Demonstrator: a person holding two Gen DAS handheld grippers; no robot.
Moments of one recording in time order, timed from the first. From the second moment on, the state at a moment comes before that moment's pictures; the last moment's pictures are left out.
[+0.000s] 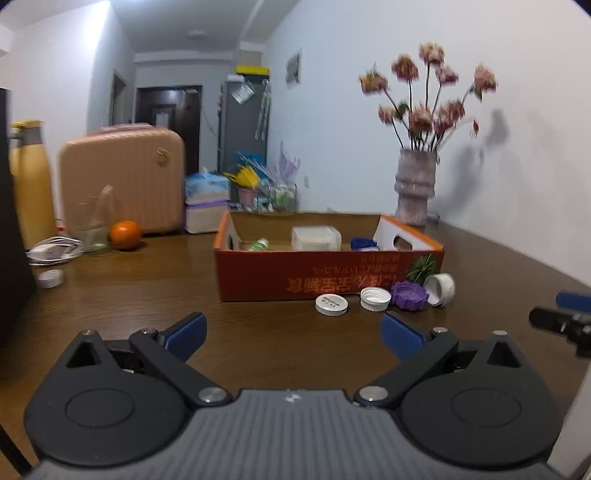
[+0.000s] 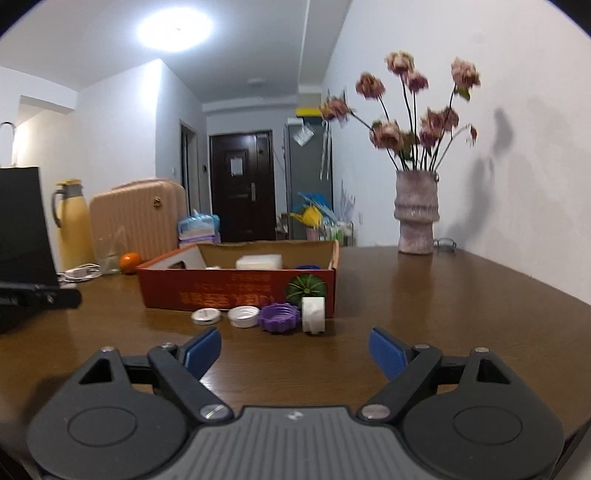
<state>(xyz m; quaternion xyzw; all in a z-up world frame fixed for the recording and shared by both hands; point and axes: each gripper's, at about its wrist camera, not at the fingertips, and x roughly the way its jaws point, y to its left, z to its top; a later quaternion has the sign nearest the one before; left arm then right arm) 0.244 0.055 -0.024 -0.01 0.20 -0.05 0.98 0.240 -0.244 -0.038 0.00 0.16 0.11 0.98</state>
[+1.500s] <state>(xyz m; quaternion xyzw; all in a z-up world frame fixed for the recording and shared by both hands) 0.213 0.030 0.034 -0.02 0.10 -0.01 0.99 0.266 -0.215 0.018 -0.04 0.12 0.15 0.98</state>
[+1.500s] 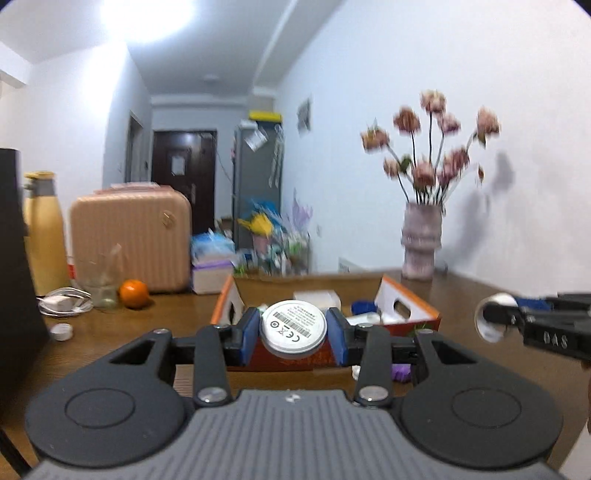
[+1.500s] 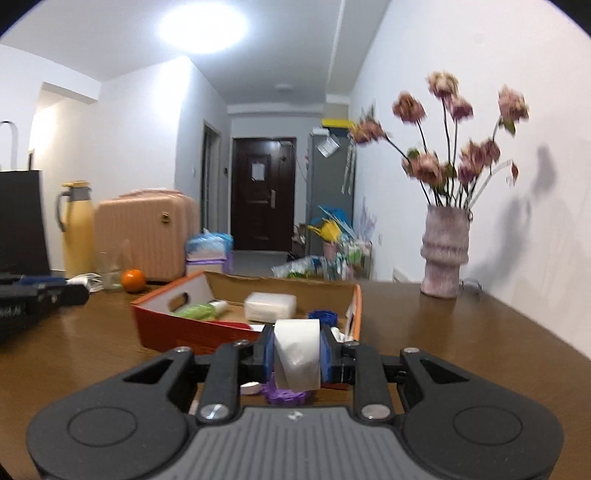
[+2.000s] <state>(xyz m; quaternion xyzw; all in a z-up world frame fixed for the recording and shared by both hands) 0.127 0.039 0.055 -0.04 0.06 0.00 1.00 0.166 -0.197 0.040 -0.04 0.07 0.19 0.98</state>
